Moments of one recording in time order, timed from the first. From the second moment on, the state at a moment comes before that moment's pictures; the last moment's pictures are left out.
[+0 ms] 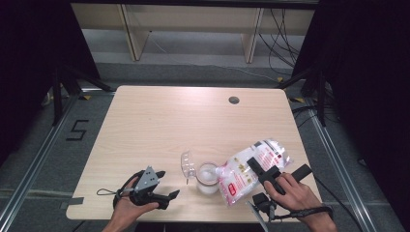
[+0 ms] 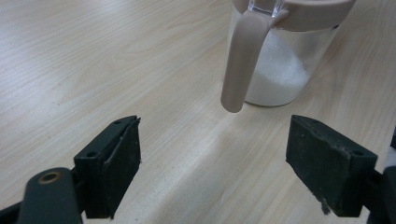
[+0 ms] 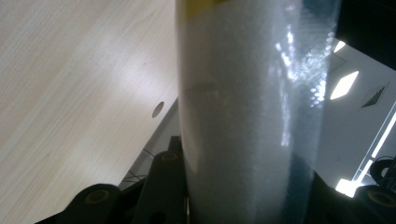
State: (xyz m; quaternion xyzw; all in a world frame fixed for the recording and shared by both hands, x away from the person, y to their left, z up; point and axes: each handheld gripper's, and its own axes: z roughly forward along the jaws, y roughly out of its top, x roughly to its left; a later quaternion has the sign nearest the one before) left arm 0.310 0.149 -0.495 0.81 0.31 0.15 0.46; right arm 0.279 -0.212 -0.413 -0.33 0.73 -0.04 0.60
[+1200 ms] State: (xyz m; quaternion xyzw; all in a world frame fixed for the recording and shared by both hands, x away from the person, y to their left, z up) left arm 0.310 0.150 -0.495 0.81 0.31 0.15 0.47; right arm 0.279 -0.214 -0.413 -0.33 0.73 -0.04 0.60
